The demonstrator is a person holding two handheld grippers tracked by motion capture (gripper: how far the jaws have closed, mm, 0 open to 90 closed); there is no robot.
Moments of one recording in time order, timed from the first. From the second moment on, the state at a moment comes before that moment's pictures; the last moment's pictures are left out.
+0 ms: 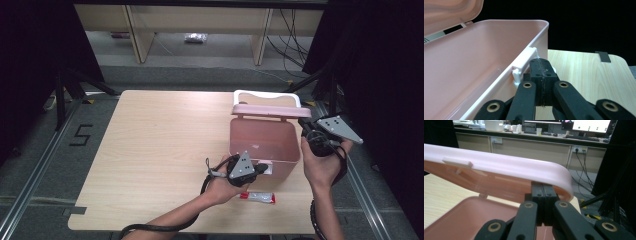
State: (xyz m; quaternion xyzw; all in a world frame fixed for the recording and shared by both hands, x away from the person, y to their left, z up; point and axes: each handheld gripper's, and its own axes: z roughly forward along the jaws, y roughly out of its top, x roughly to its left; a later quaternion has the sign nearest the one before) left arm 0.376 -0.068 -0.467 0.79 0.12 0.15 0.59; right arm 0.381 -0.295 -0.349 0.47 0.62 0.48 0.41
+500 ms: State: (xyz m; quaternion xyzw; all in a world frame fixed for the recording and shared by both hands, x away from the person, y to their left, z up) left arm 0.375 -0.068 -0.467 0.79 0.12 0.15 0.59; right arm 0.397 -0.291 -0.345 0.48 0.61 0.48 0.41
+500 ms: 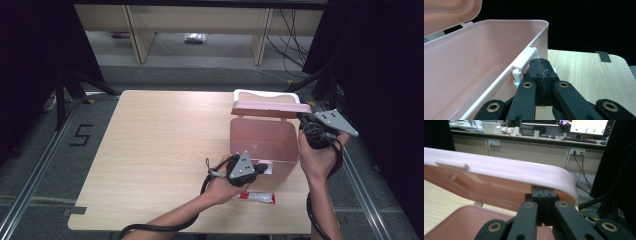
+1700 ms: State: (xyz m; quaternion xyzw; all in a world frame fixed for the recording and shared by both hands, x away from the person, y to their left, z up) left arm 0.375 -0.068 -0.468 0.79 0.12 0.15 0.59; right arm 0.425 -0.287 -0.336 0.48 0.59 0.48 0.42
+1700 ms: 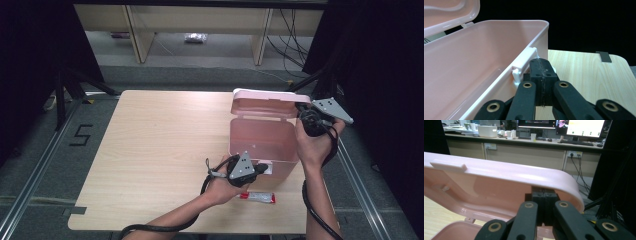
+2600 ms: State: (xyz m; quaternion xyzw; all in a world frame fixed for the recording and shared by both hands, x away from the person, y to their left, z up) left arm 0.375 -0.068 -0.468 0.79 0.12 0.15 0.59; right arm 0.444 -0.283 -0.337 0.49 0.60 0.47 0.43
